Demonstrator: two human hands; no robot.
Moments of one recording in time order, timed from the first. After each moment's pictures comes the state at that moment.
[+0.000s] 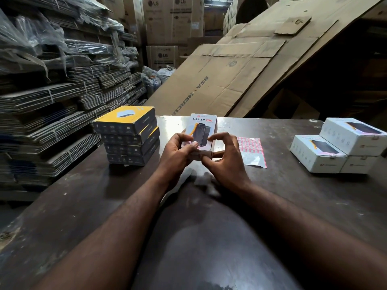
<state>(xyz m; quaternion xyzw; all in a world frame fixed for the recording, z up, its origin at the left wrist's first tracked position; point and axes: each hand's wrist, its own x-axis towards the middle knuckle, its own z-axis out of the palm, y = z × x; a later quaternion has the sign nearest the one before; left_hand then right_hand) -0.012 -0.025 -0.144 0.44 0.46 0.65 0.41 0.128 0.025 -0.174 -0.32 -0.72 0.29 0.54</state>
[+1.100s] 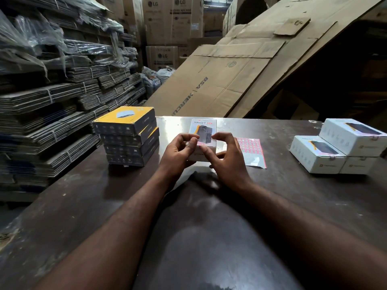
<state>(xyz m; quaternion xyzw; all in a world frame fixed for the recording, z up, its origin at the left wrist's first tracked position) -0.012 -0.025 -0.147 0.47 0.46 0.64 0.40 0.129 0.032 -0.174 -0.35 -0.70 0.29 0.55</state>
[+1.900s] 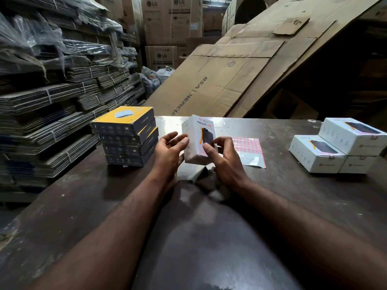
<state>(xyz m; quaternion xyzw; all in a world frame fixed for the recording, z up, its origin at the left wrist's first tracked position) -0.018 -0.015 -0.146 0.30 0.43 0.74 0.42 0.128 0.031 -0.169 -0.38 -0.69 0.37 0.50</state>
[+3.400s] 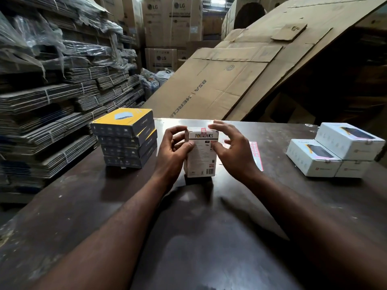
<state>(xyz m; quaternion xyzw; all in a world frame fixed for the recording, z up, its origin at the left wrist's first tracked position) -0.016 -0.022 -0.148 0.50 0.44 0.68 0.31 0.146 0.041 -0.137 -0.32 -0.76 0.21 0.53</state>
